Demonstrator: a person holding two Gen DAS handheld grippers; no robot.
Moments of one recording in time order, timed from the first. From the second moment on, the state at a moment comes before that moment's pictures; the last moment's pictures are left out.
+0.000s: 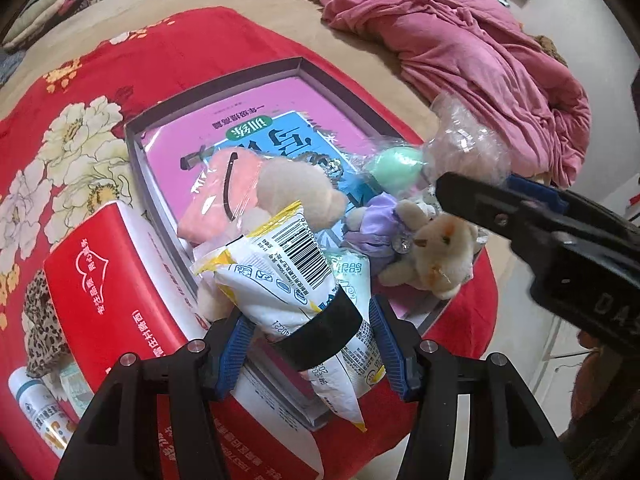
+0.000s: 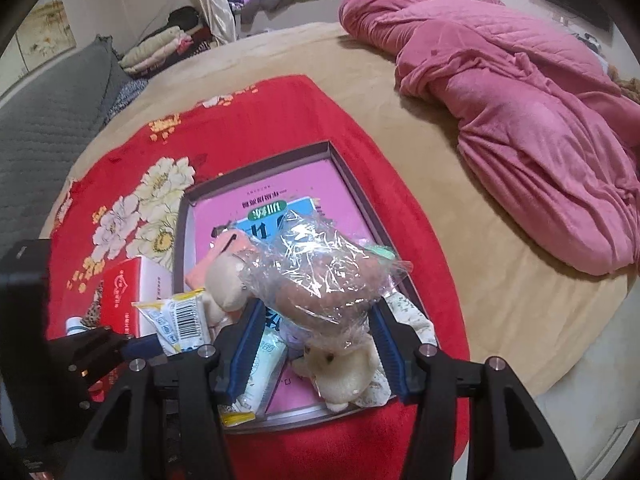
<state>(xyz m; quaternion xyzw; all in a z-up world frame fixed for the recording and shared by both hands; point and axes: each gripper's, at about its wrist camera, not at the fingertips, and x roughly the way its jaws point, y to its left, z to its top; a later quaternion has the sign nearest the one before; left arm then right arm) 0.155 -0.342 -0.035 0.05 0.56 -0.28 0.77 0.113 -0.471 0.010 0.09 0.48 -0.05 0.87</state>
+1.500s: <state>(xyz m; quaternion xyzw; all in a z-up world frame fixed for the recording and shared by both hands) 0.152 -0.306 0.031 0.02 0.51 -0.27 0.82 0.089 -0.472 0.058 0.10 0.42 -0.07 0.90</state>
